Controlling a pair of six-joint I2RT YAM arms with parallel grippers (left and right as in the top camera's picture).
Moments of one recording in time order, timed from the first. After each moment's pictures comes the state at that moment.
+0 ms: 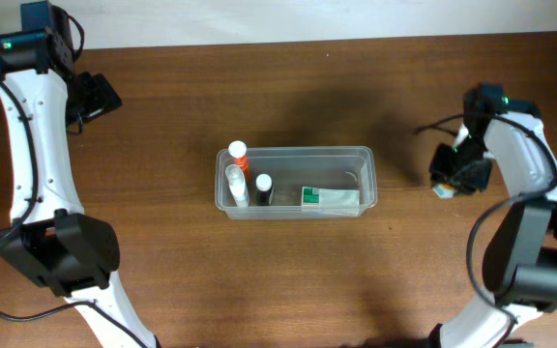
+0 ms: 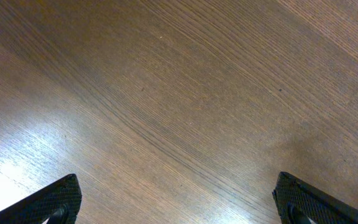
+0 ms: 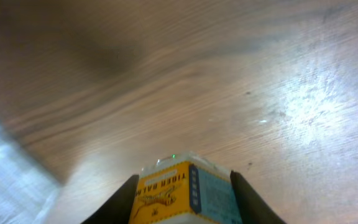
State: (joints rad) left arm 0.17 2.12 2.31 -1.52 -0.20 -0.41; right arm -0.19 1.89 1.48 -1.20 -0.04 0.27
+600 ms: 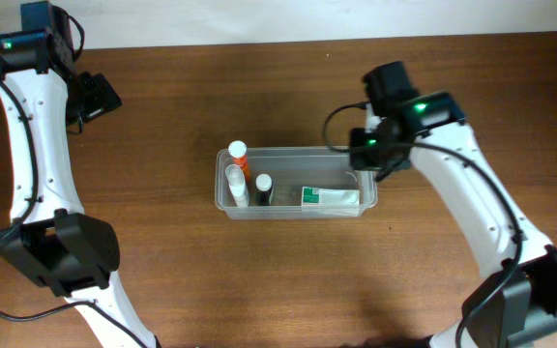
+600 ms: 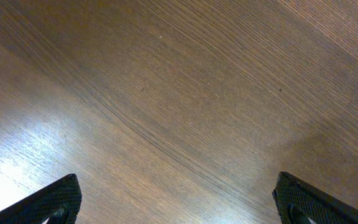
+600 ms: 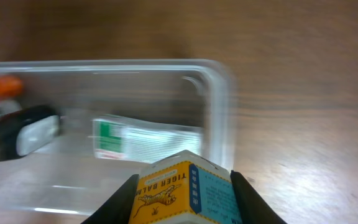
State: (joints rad) left arm 0.17 2.12 2.31 -1.52 -0.20 -0.41; right arm 0.29 1.71 1.55 -1.13 -0.04 0.34
